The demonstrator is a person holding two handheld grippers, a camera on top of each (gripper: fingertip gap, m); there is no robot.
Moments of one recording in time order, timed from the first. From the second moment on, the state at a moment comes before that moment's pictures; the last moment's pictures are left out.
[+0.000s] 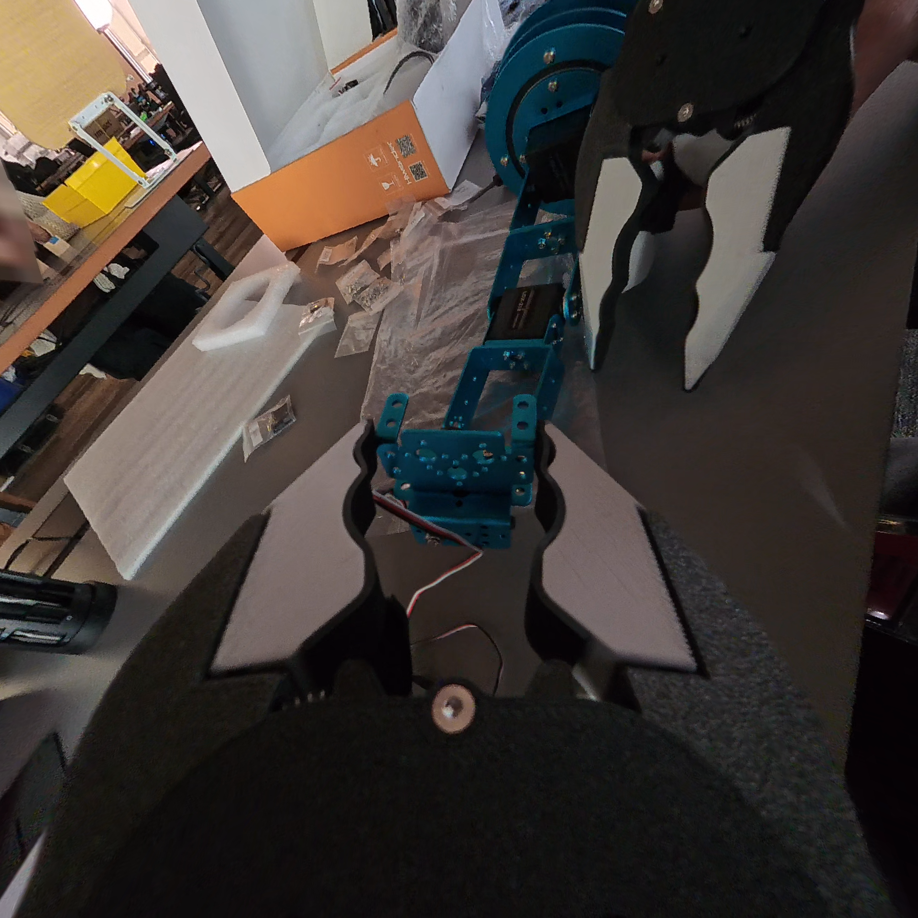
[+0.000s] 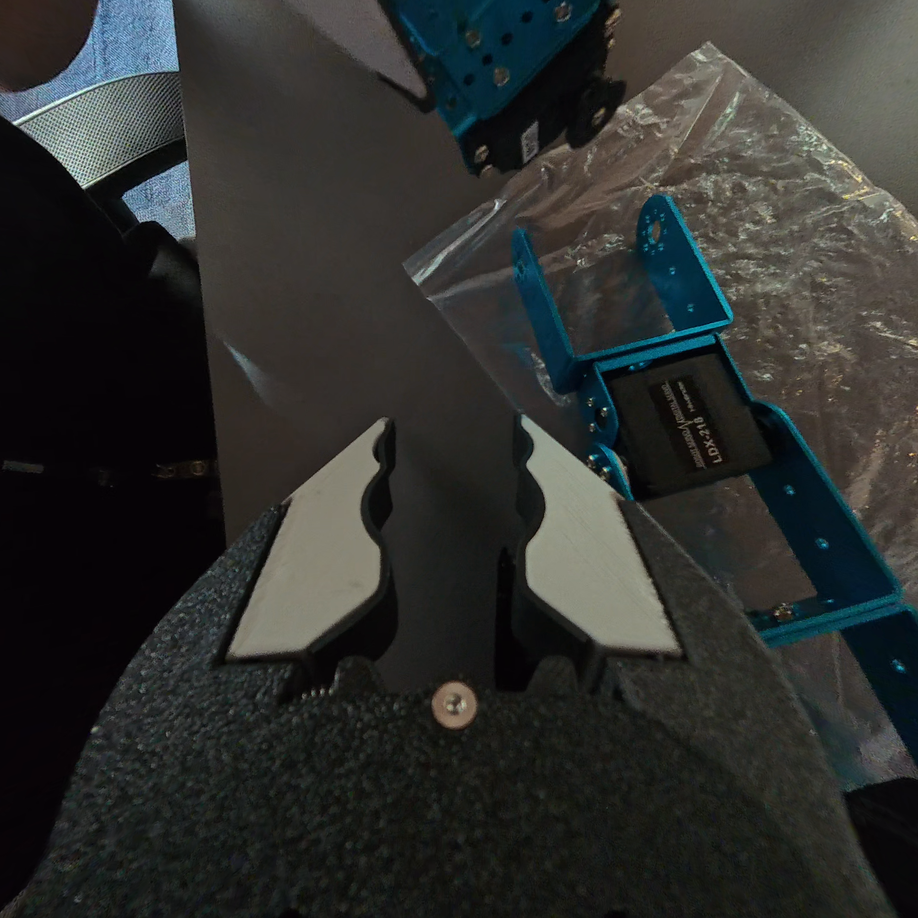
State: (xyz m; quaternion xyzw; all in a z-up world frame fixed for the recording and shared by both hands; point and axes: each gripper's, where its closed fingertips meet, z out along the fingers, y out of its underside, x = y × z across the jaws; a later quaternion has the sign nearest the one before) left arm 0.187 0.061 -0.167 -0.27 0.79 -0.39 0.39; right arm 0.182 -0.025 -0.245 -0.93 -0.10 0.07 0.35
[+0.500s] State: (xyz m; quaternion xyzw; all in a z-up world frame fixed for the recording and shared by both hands) left arm 0.179 0.047 -0.145 -0.23 0.77 -0.47 0.36; right arm 0.172 0.003 -0.210 -0.89 -0.02 0.11 0.45
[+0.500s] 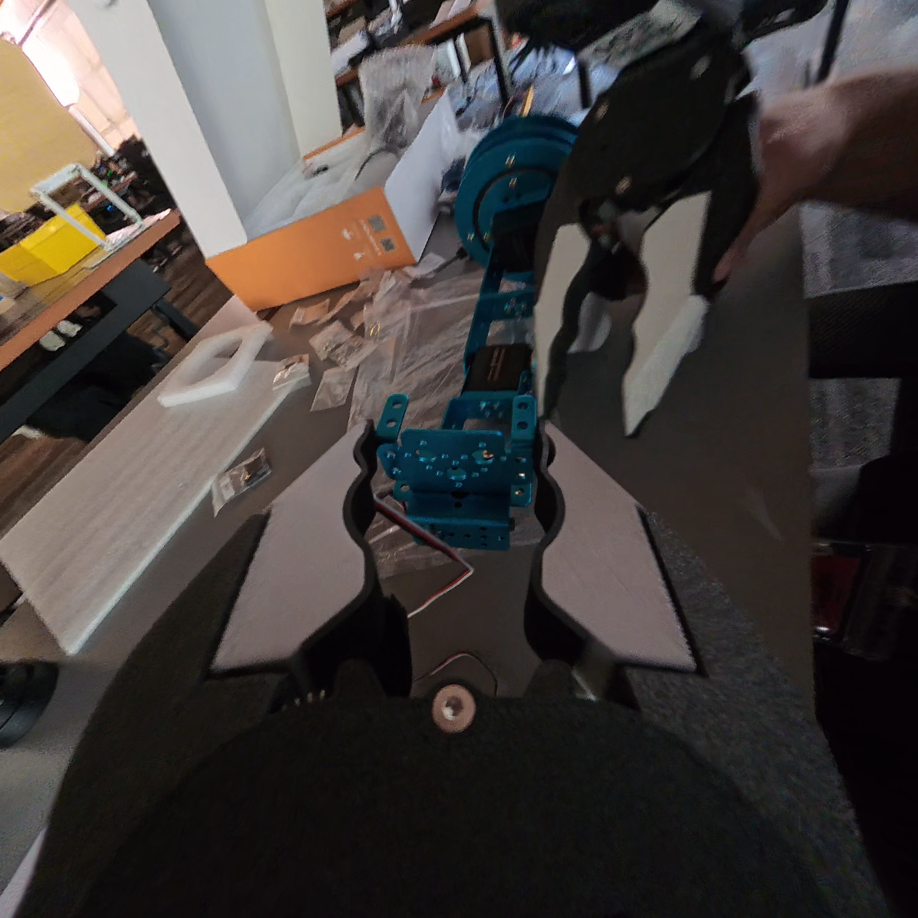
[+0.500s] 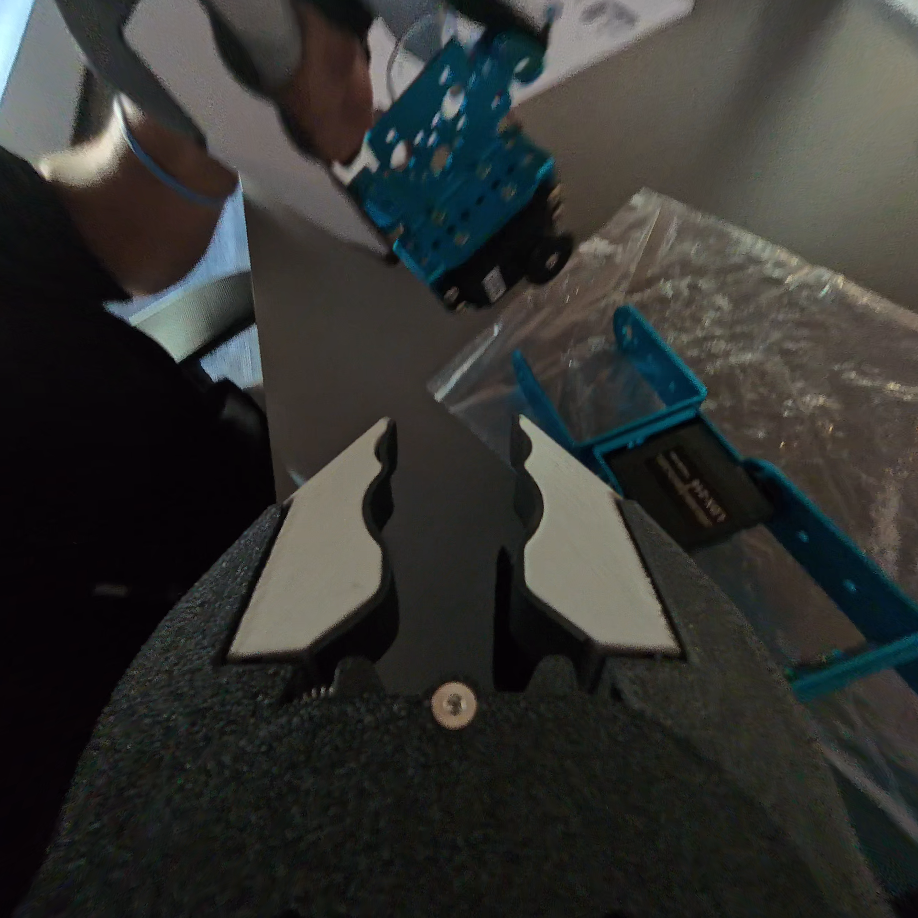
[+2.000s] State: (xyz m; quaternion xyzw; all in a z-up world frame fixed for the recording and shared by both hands) left arm 0.233 0.111 -0.147 -0.33 0.74 -0.59 0.03; right arm 0.261 0.100 -0.164 -0.83 -0.18 -0.33 0.41
